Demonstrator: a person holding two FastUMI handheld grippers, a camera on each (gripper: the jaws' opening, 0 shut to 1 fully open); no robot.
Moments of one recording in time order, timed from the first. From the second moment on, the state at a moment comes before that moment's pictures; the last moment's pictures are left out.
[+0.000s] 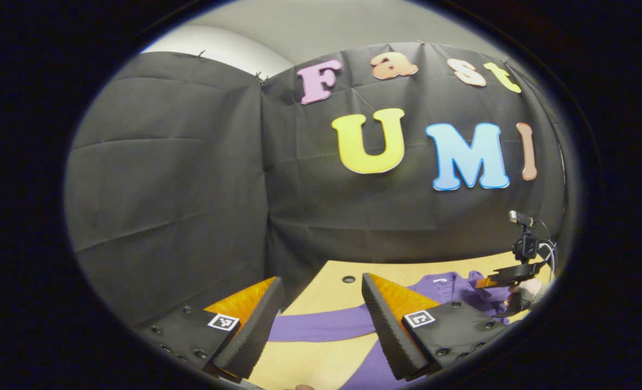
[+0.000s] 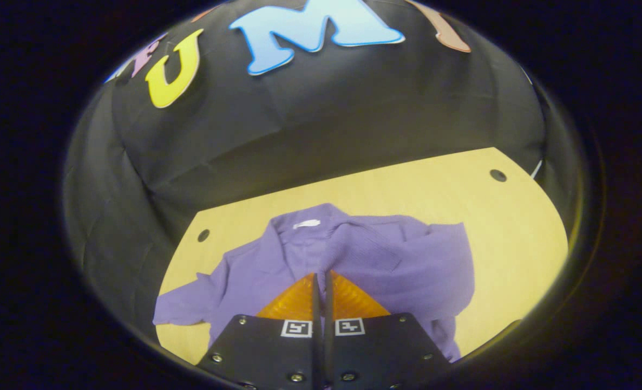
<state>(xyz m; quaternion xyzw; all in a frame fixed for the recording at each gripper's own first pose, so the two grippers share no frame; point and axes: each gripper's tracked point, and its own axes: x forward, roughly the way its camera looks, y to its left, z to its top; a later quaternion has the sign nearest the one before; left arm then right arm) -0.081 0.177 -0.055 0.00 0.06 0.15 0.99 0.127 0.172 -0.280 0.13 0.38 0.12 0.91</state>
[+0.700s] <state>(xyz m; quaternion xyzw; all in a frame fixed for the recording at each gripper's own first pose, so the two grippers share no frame) -0.119 0.313 -0.110 -0.01 0.09 0.23 0.97 0.086 0.358 -0.344 0.02 0.44 0.21 0.87</state>
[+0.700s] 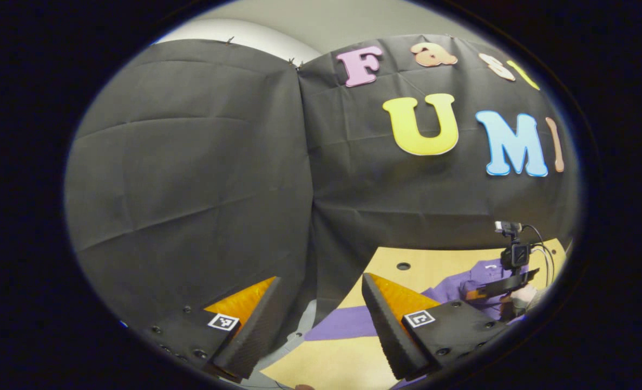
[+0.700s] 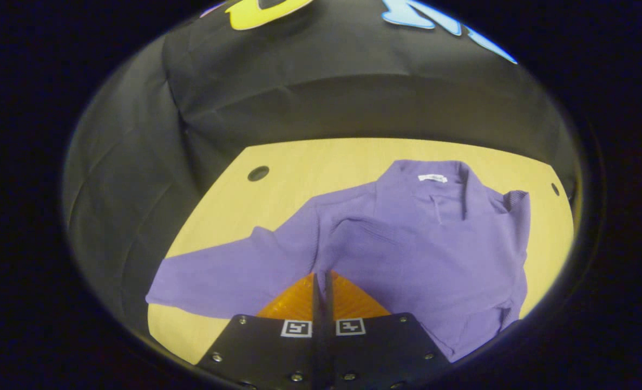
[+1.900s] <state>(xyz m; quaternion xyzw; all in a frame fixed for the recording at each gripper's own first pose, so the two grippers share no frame) 0.014 0.320 -0.364 -0.06 0.27 0.16 0.95 0.077 0.284 -0.275 0.02 0.40 0.18 0.90</state>
